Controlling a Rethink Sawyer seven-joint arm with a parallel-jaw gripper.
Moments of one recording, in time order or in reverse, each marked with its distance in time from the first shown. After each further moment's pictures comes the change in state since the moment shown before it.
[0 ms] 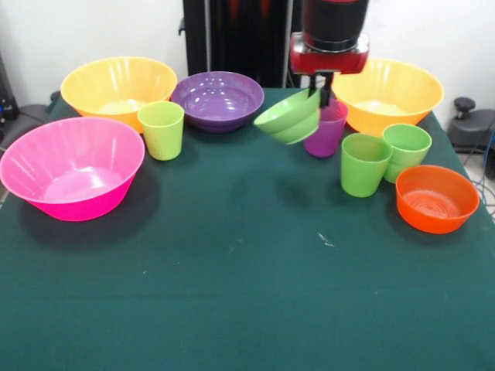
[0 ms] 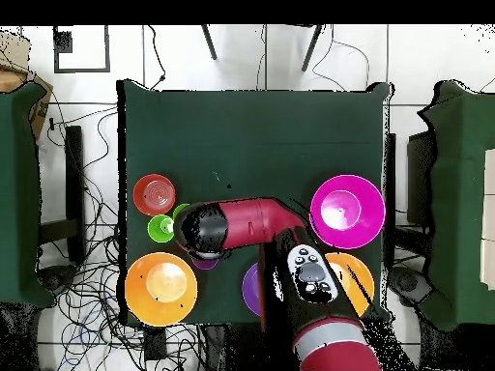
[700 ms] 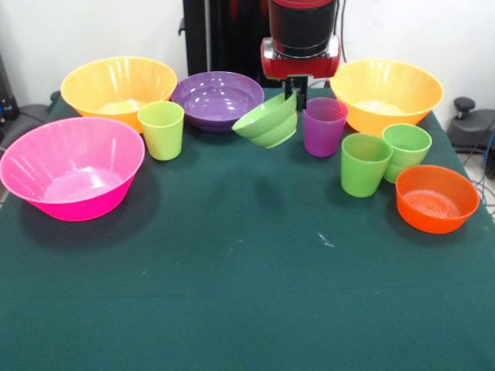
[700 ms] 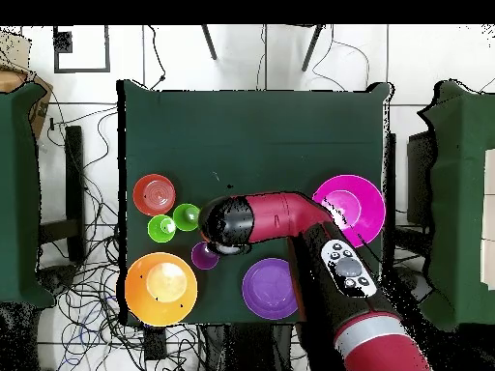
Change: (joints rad) arm -0.138 0.013 0.112 -0.006 -0.064 0.069 0.000
